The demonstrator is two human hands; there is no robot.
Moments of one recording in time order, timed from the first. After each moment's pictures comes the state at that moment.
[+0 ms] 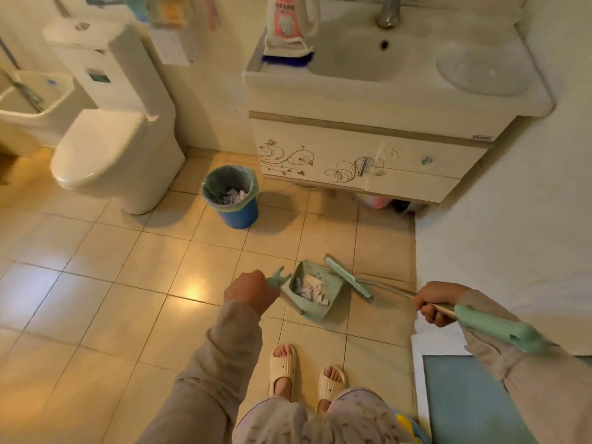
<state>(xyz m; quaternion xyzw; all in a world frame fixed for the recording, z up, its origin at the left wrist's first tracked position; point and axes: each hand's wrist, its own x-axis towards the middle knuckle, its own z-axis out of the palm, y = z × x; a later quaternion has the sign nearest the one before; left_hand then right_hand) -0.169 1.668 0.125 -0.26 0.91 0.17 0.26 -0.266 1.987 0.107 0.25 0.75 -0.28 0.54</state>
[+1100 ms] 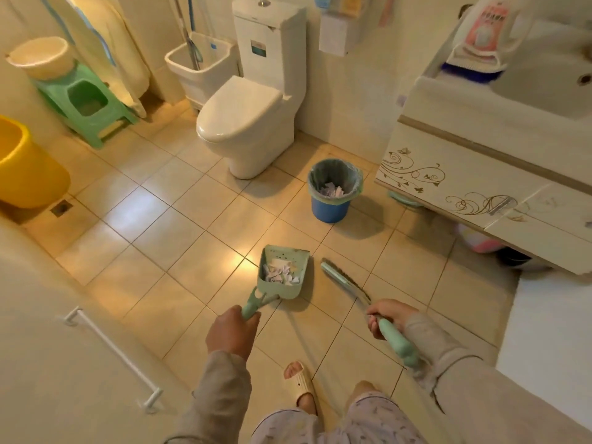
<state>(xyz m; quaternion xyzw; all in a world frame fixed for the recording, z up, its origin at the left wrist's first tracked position) 0.019 1.506 0.097 -0.55 0.79 0.25 0.09 -0.184 1.694 0.073 0.23 0.66 -0.40 0.59</state>
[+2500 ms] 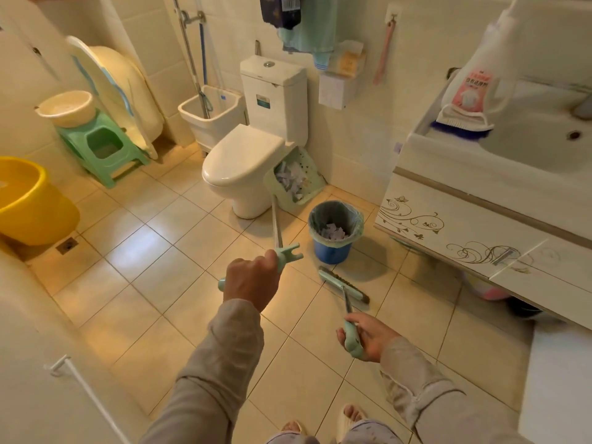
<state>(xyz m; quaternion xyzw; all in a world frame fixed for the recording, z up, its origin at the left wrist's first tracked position) -0.122 1.456 0.192 -0.23 0.97 -0.07 -0.10 -0.230 1.631 0.086 0.32 0.49 -0.56 0.59</state>
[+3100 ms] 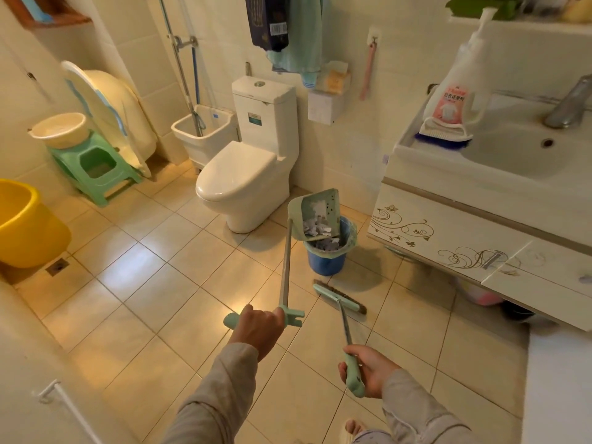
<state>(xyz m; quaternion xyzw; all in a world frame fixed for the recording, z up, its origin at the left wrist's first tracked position) -0.094 1.476 0.140 -0.10 0.97 -0.13 0.20 -0.196 1.657 0.076 0.34 0.50 -0.56 0.56</state>
